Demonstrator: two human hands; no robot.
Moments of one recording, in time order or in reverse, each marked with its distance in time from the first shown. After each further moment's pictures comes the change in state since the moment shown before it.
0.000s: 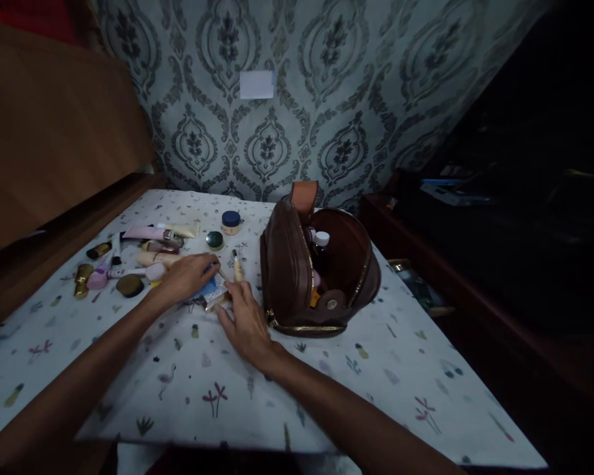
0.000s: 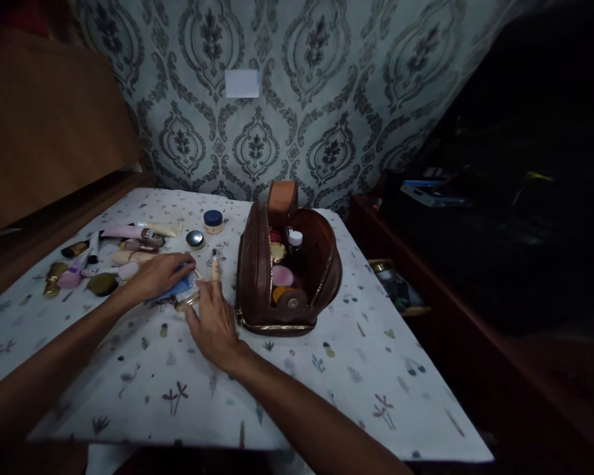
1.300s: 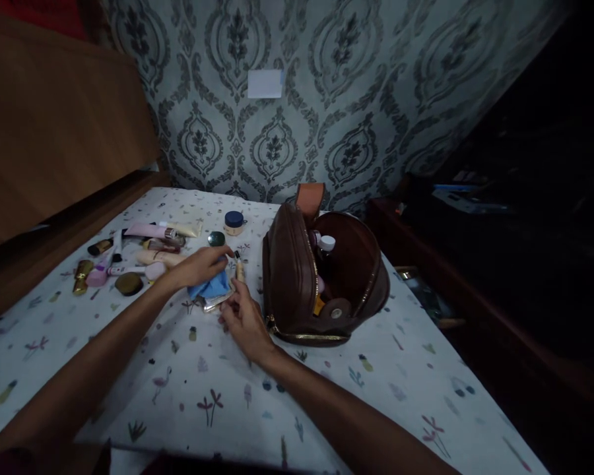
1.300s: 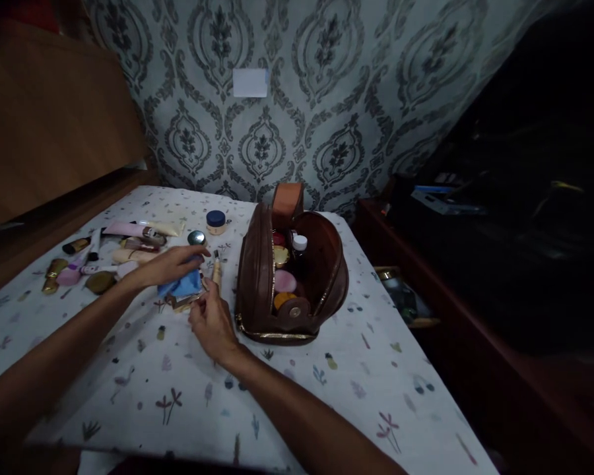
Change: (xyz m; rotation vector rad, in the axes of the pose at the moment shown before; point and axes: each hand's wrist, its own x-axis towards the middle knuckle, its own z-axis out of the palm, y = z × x) left_hand 0.029 0.002 -0.009 -0.209 -0.123 0.121; right_hand 0.007 0.023 0.018 0.582 -0.018 0.123
